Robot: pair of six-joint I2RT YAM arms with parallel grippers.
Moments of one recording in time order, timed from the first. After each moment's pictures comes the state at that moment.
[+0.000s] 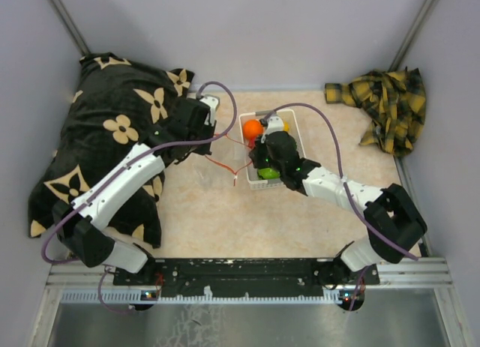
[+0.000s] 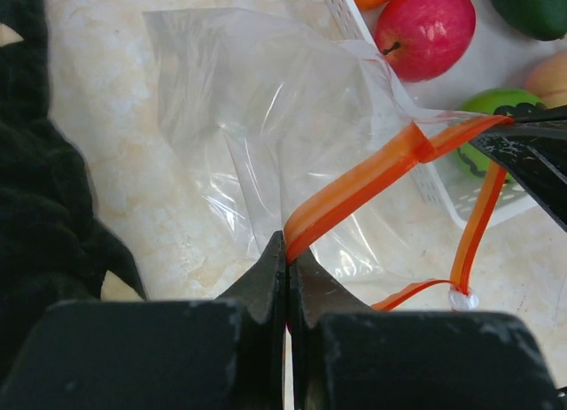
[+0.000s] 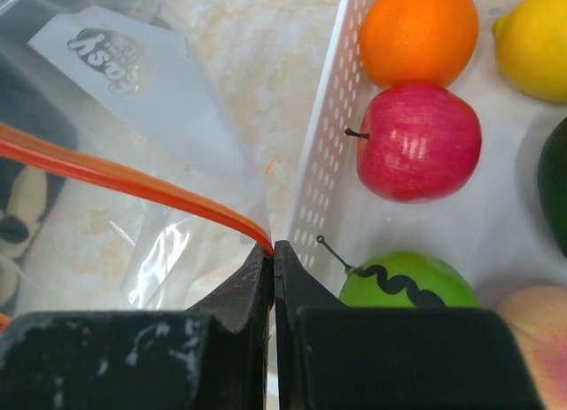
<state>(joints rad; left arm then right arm) -0.64 1.46 1.45 -0.73 -0.26 -0.17 0.70 1.46 0.92 0.11 0.15 0.42</state>
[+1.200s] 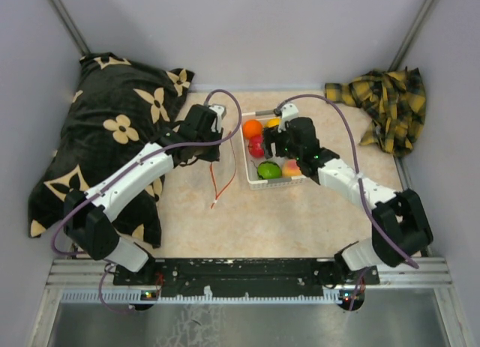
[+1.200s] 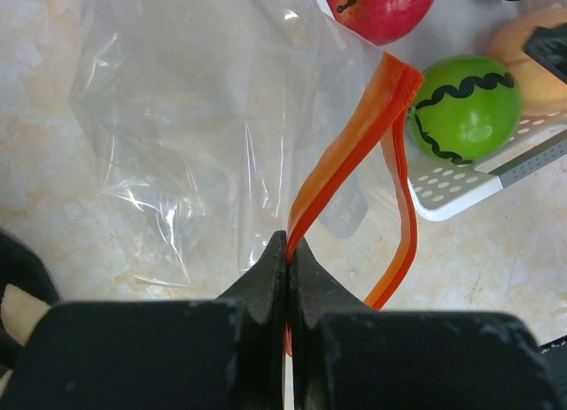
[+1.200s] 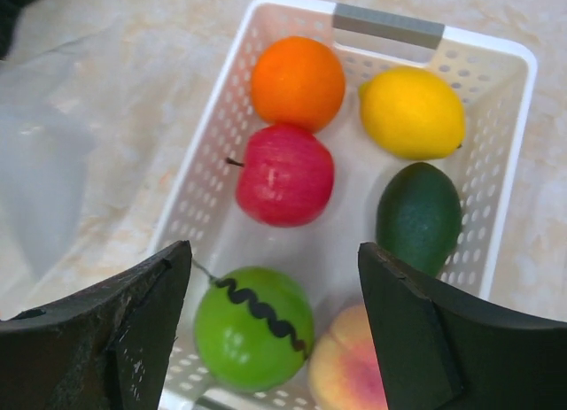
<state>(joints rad) -0.64 1.52 1.37 -0.67 -0.11 -0.27 0.51 1.38 0.93 0.05 -0.02 0.12</state>
